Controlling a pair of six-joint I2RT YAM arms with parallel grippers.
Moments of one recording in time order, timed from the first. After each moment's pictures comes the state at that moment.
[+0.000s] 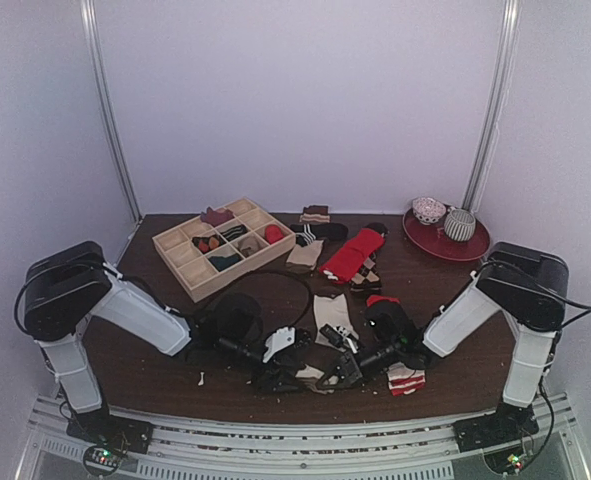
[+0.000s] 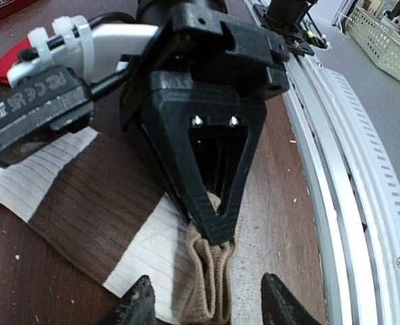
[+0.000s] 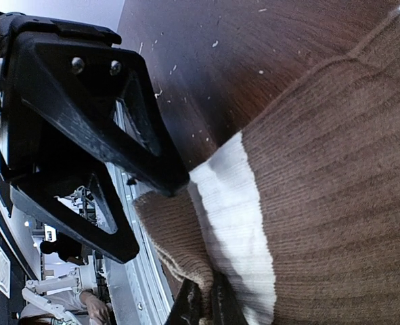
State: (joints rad) left arm -1.01 1.81 0.71 0.44 0.60 0.21; right arm 0.87 1.88 0.58 0.61 -0.81 0.76
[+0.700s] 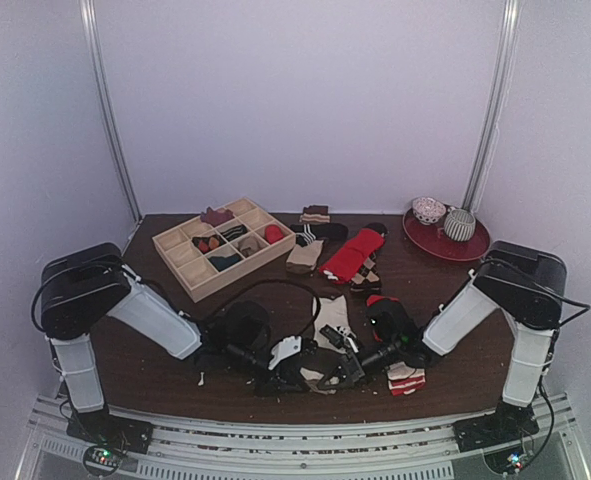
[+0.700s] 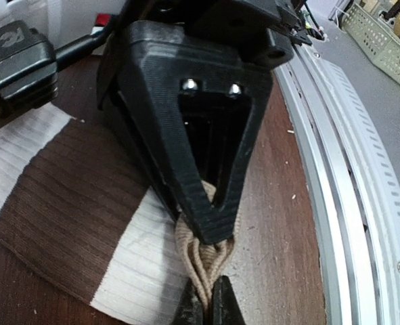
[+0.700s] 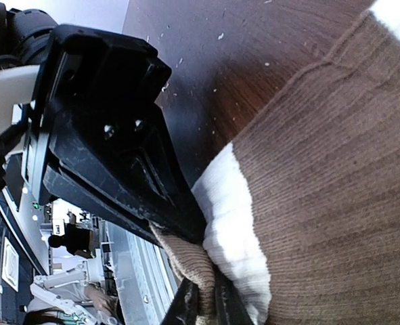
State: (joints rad) left arm -1.03 1.90 0.74 0.45 0.63 0.16; right arm 0.85 1.90 0.58 0.62 -0.87 0.77
